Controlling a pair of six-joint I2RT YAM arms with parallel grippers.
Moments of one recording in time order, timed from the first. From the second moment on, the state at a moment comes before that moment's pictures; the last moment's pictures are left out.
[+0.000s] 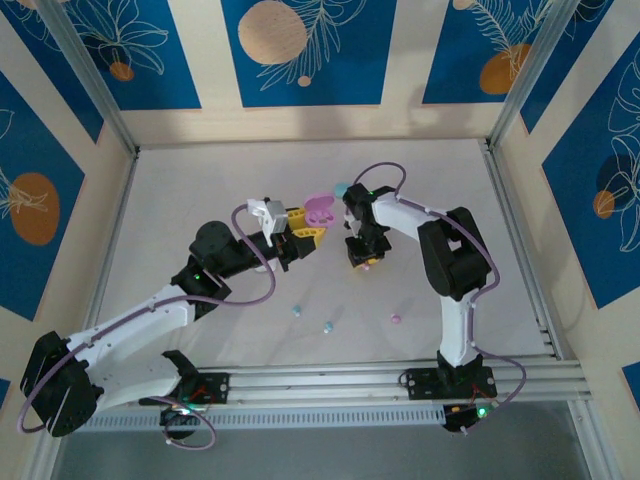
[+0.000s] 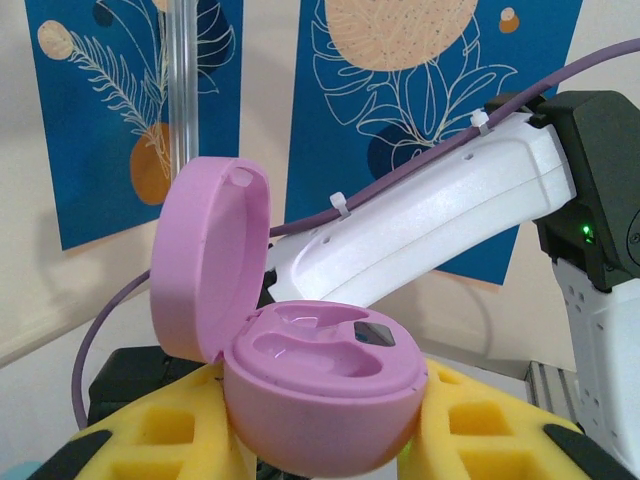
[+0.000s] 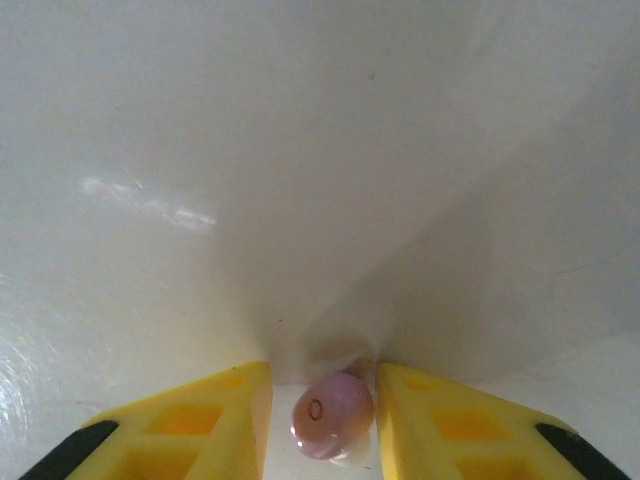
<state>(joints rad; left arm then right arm) -0.76 1.08 0.72 0.50 0.42 -0.15 0.48 2.01 1.41 -1.00 -0.07 0.14</state>
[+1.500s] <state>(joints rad) -0.76 1.06 0.72 0.46 0.36 -0.14 0.26 1.65 1.33 -0.89 -0.77 0.29</state>
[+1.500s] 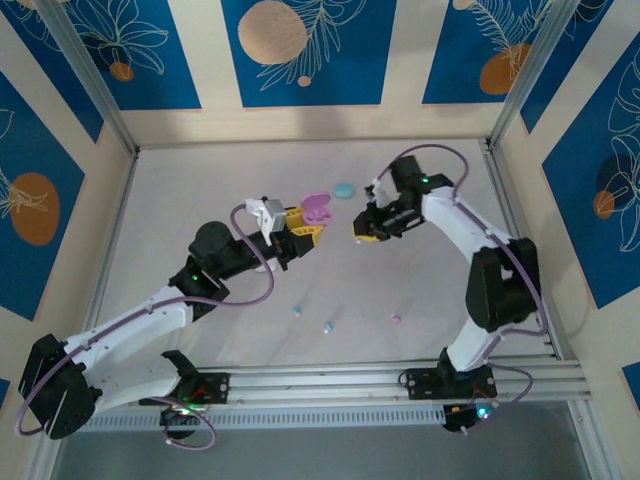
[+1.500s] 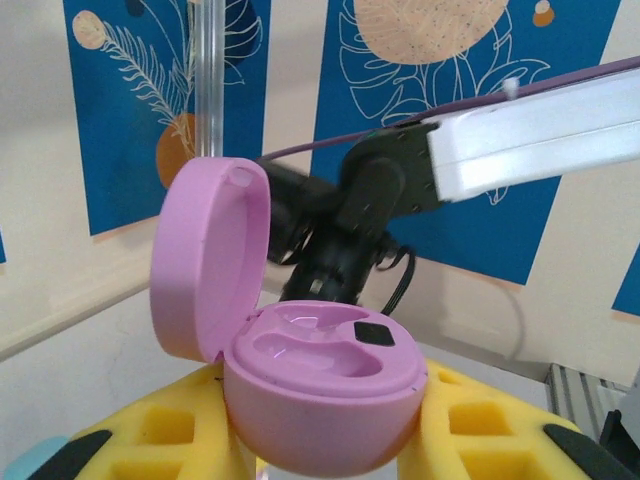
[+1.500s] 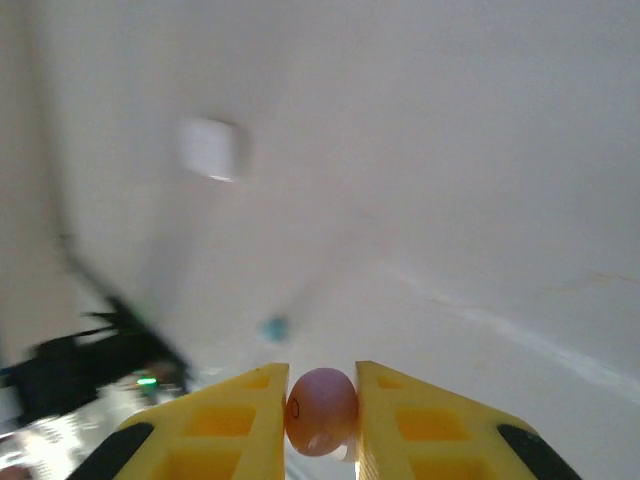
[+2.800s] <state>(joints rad) -0.76 1.12 0.74 0.46 0.41 -0.05 0.27 1.38 1.39 -0.63 -1.35 0.56</state>
